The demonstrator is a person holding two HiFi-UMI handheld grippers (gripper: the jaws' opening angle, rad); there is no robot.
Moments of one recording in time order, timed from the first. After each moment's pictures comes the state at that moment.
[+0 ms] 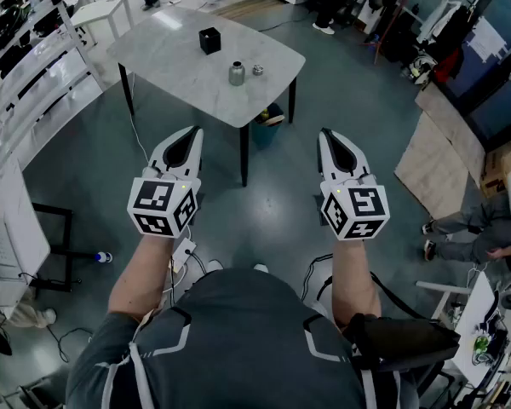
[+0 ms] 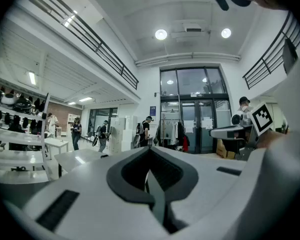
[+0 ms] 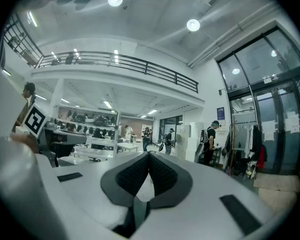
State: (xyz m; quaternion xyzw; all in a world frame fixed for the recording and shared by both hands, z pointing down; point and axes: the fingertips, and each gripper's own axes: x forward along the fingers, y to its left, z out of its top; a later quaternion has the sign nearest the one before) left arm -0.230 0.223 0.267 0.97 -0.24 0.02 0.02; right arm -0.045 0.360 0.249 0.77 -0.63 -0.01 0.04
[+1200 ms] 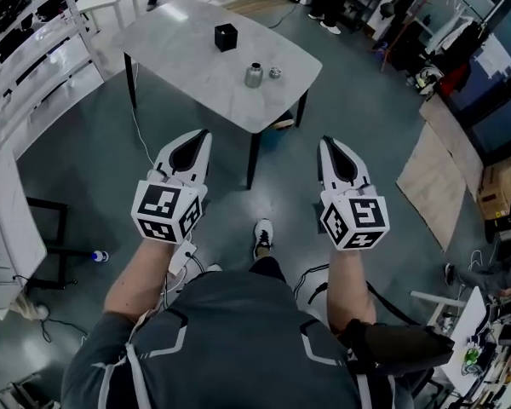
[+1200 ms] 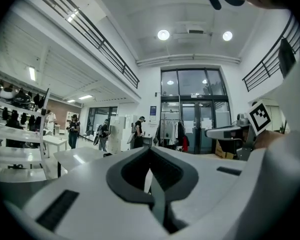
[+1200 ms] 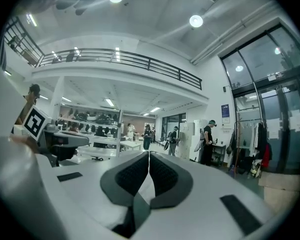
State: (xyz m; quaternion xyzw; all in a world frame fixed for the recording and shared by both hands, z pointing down) left arm -0.252 0.160 0.290 0.97 -0.23 0.02 0.02; right arm -0.080 0.282 0.270 0.77 -0.64 0.00 0.05
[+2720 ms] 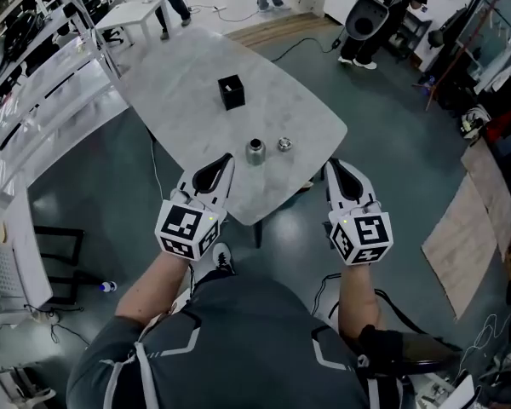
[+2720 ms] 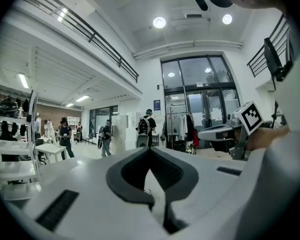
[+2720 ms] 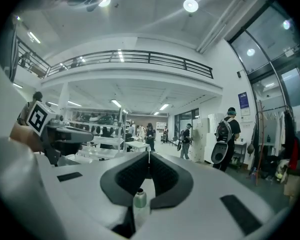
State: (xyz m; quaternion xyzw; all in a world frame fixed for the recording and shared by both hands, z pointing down) left arm 0.022 -0.039 0.300 0.97 -0.25 0.05 -0.01; right arm 0.194 0.045 0.302 0.70 -0.71 0.01 0.04
